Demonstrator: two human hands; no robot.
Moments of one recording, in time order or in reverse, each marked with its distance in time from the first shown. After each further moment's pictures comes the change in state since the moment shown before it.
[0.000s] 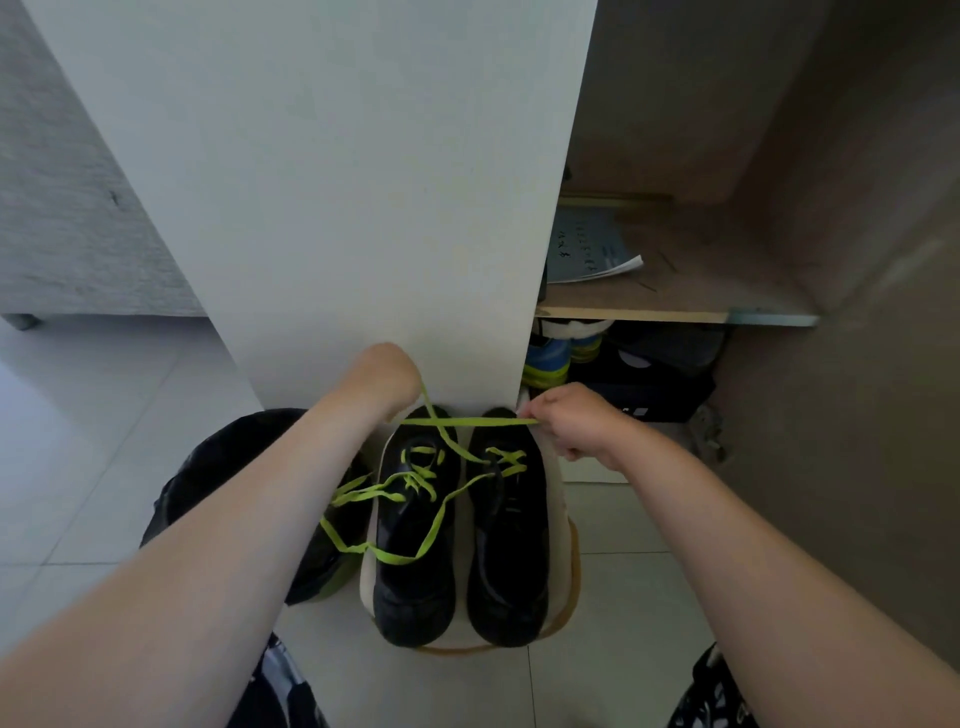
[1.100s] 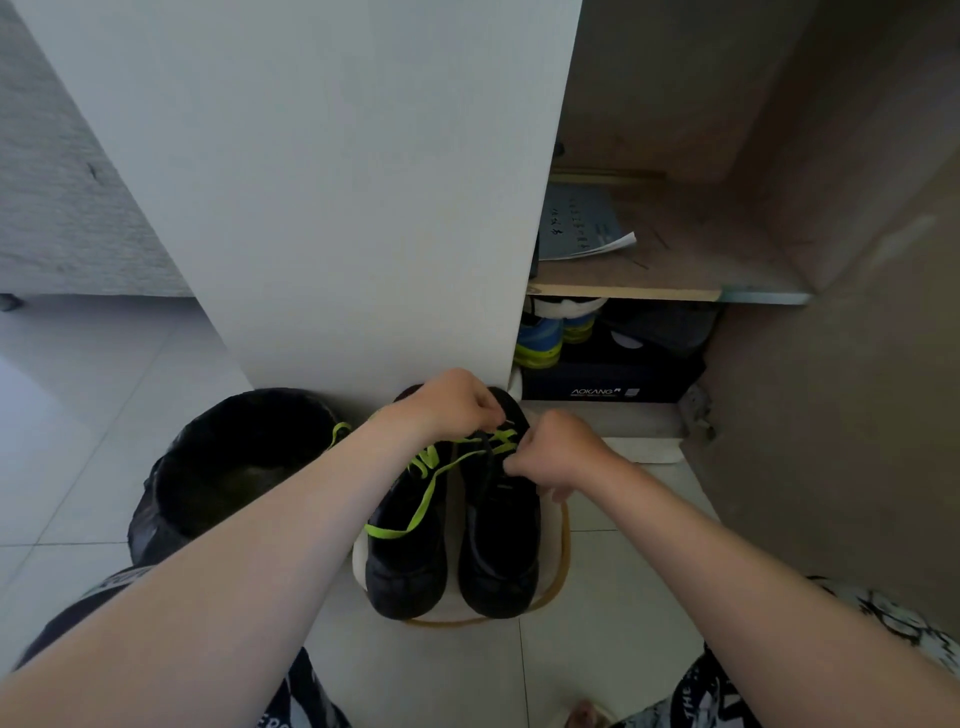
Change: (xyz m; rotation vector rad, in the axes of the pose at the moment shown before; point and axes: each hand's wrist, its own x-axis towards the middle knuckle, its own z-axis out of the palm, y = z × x) left_hand -0.007 0.032 0.065 -0.354 -0.186 0.400; right_hand -0.018 0.031 0.033 -0.451 0.018 0.132
